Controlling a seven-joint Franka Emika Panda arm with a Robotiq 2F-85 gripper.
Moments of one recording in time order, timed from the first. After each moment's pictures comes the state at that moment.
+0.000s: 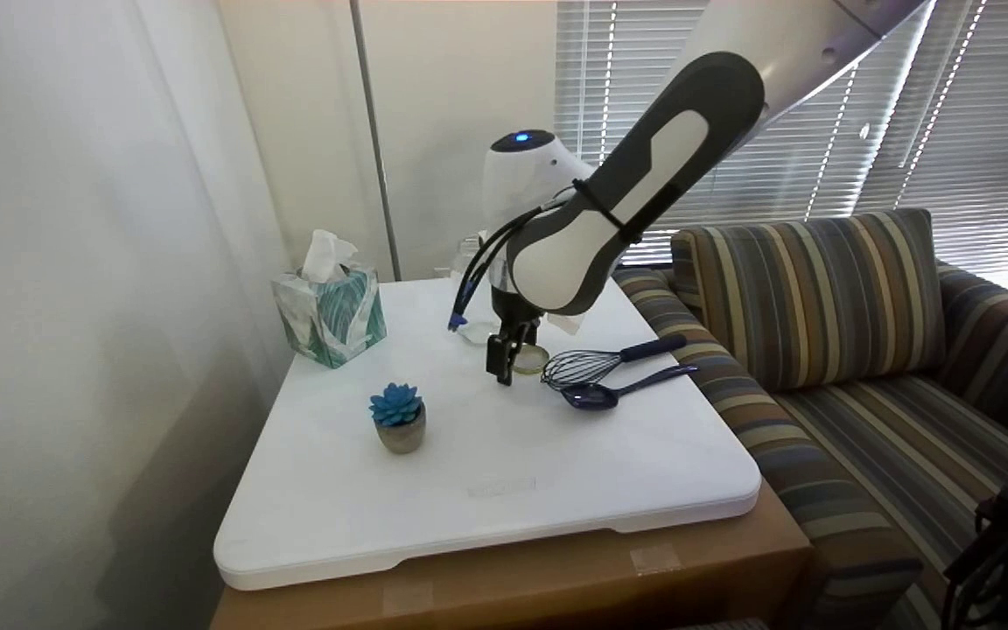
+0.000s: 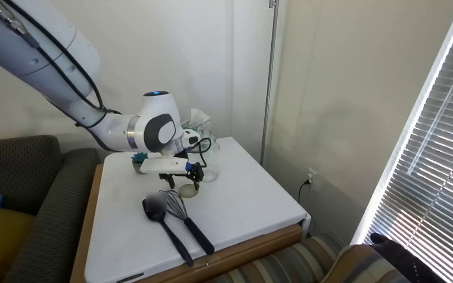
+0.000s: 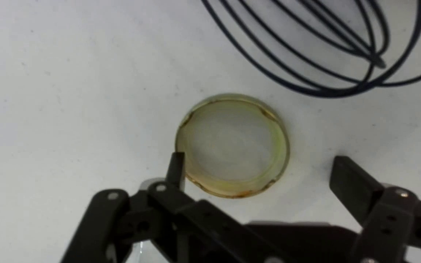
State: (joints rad) arm 0.14 1.10 0.00 -1.36 -0.22 2.61 -0.09
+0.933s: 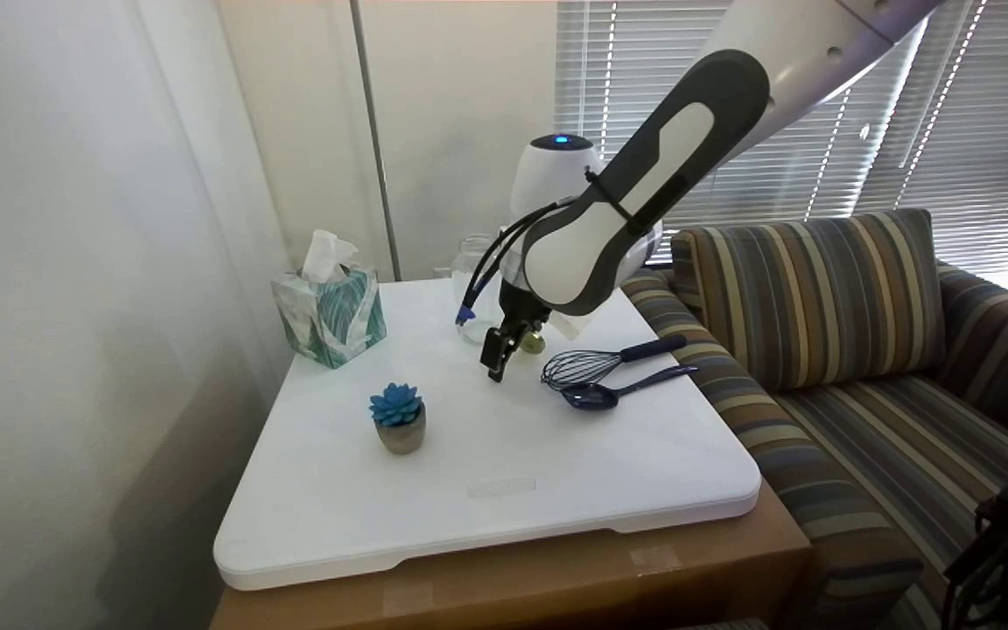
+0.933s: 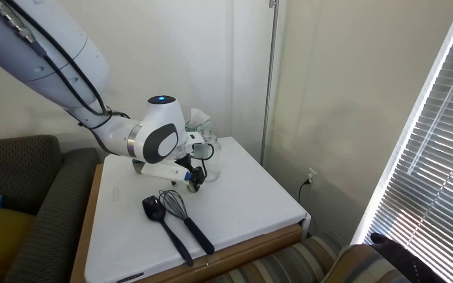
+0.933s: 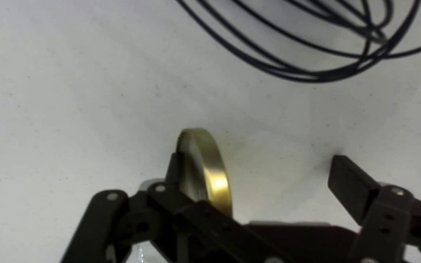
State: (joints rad) arm 0.06 1.10 0.07 -1.42 -0.13 2.77 -0.10
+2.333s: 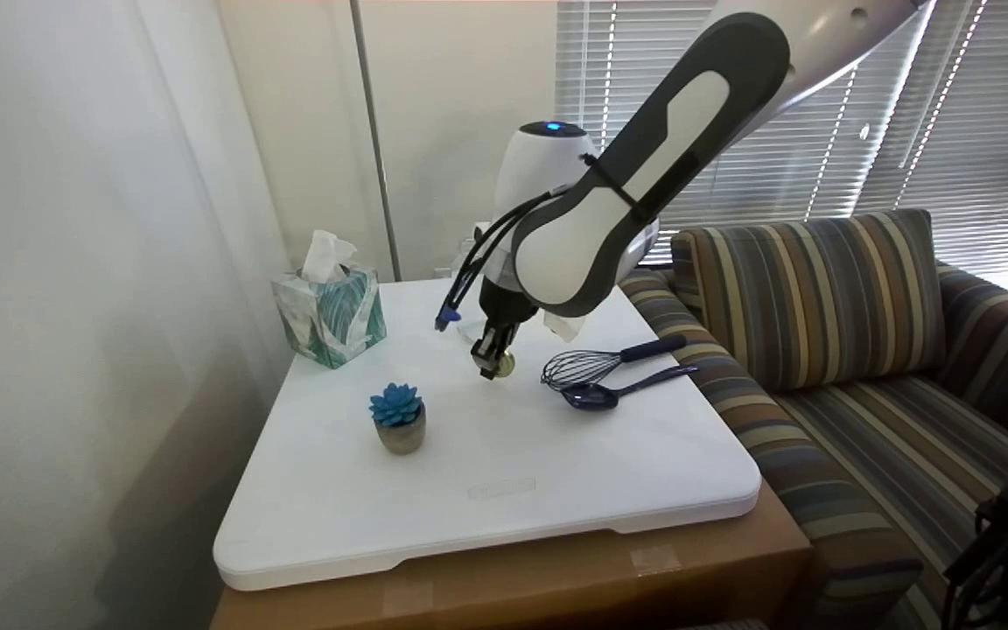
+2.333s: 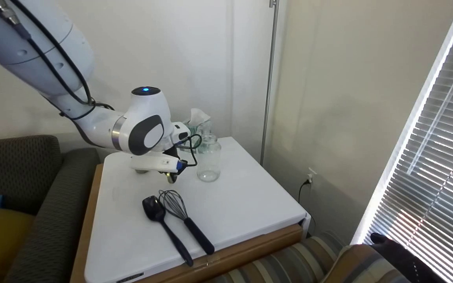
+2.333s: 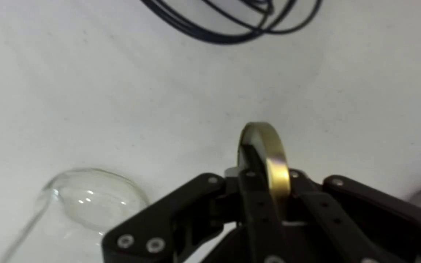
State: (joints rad) arm 0.07 1.03 0.13 -1.51 -0.15 2.81 -0.22
